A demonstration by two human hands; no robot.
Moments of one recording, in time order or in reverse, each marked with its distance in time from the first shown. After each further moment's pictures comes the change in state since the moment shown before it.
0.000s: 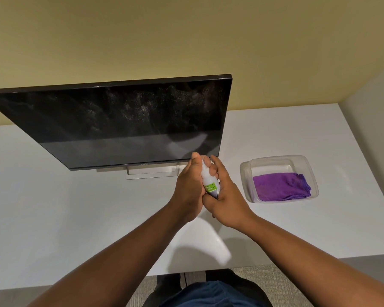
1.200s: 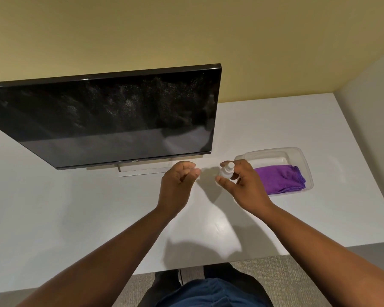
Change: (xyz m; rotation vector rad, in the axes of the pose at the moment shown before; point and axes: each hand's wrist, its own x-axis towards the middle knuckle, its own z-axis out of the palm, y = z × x) left_hand 0.033 -0.046 -0.038 0.567 0.100 0.375; right_hand 0.015 0.063 -0.052 -0.191 0.270 -0.098
